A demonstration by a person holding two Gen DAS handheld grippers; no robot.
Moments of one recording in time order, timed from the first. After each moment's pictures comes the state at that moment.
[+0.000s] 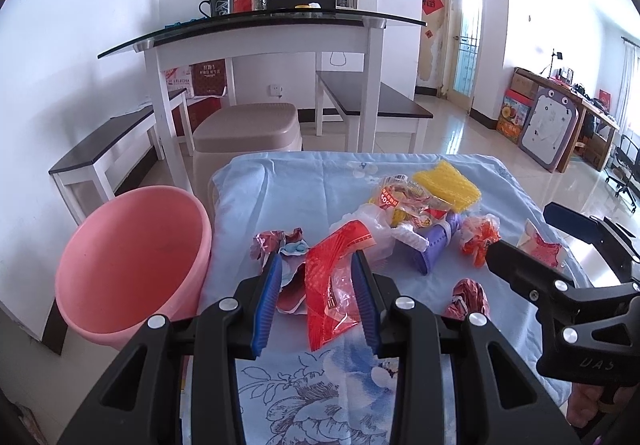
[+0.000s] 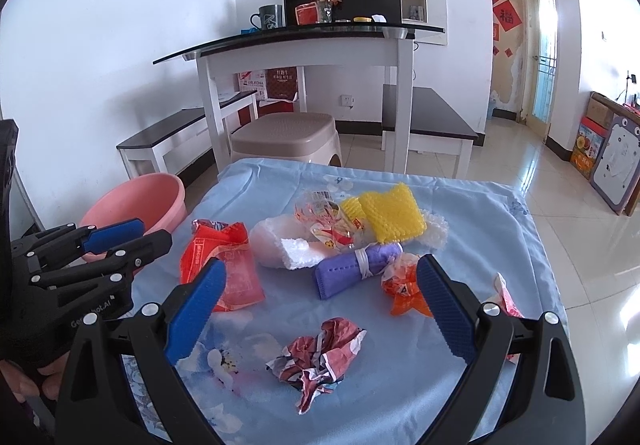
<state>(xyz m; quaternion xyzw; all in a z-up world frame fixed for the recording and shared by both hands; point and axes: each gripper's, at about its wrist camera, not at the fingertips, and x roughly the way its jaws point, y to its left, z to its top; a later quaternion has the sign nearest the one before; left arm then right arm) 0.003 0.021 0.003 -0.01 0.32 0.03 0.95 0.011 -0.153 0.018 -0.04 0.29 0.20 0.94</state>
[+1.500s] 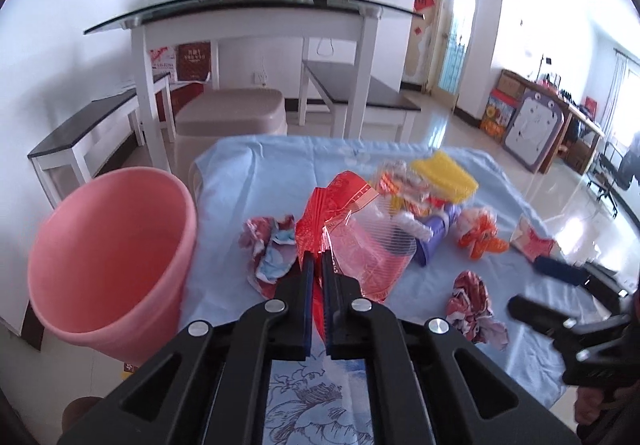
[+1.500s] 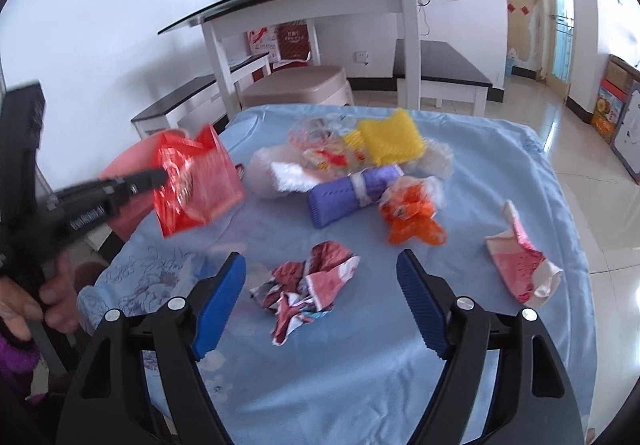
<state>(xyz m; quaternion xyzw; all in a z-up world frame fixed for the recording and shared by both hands) 0.014 0.040 -0.015 -0.05 0.33 0.00 0.94 0.005 -0.177 -0.018 -0.02 0.37 0.23 0.90</state>
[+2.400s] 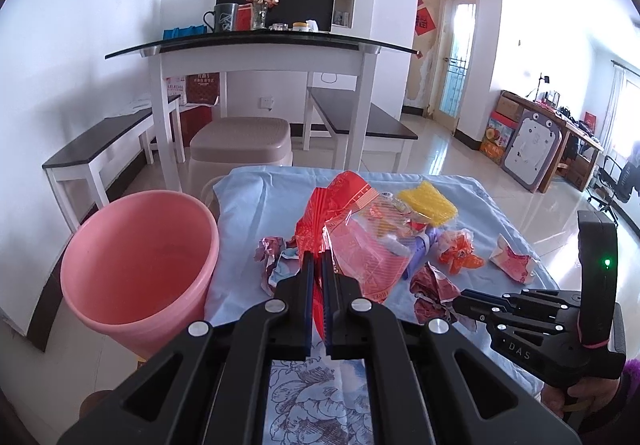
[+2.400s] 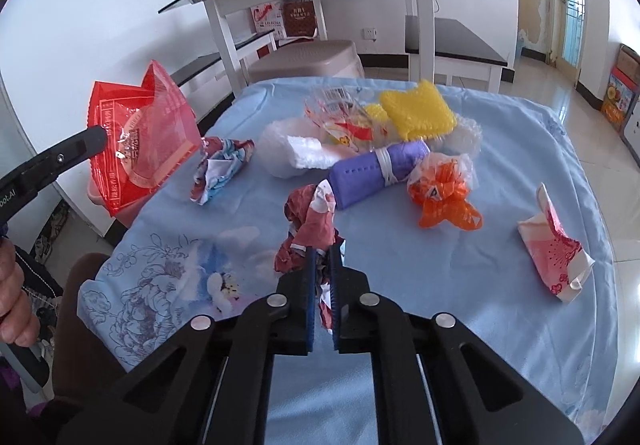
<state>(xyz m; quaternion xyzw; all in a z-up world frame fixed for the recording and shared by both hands) -0.032 0.036 0.023 -0.05 0.29 0.00 0.96 0.015 -0.160 -0.029 -0.02 0.40 0.24 0.88</state>
